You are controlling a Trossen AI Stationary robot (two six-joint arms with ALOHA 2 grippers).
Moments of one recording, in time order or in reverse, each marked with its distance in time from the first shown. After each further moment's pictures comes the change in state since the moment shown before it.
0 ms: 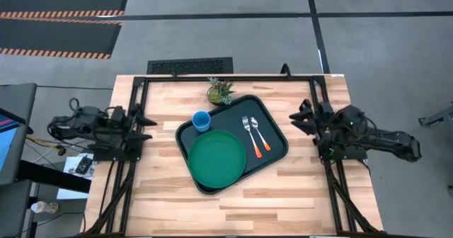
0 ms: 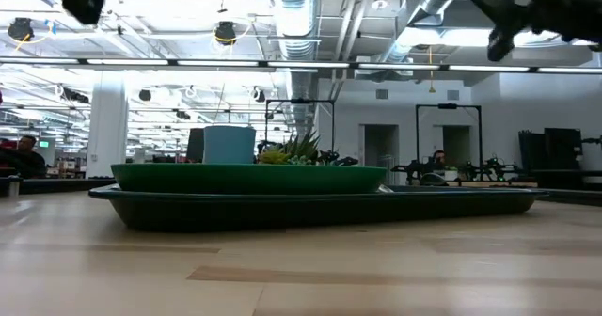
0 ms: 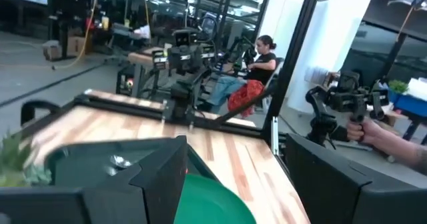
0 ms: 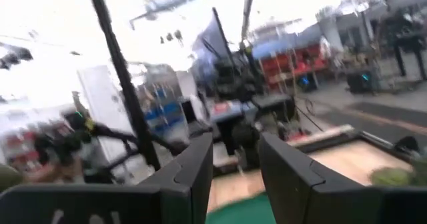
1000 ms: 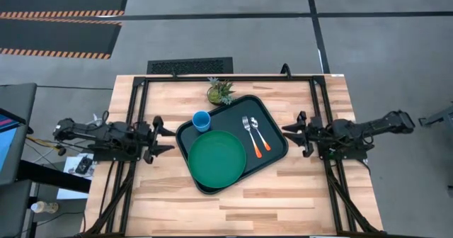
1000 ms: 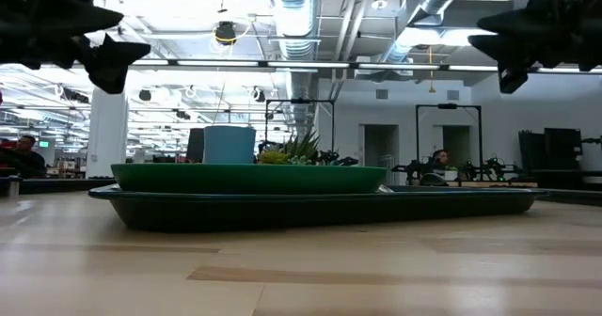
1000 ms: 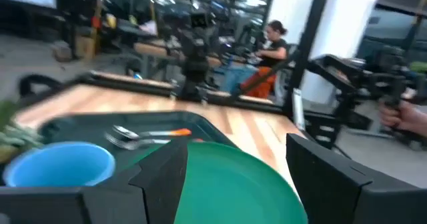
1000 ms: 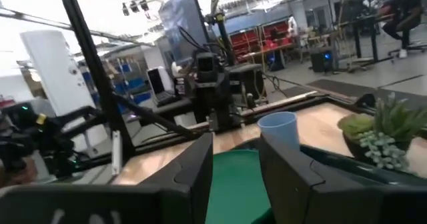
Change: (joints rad) left arm 0.007 -0.014 -0.480 0.451 -0.007 0.059; right arm 0.473 0.020 -0.147 0.016 0.563 -0.162
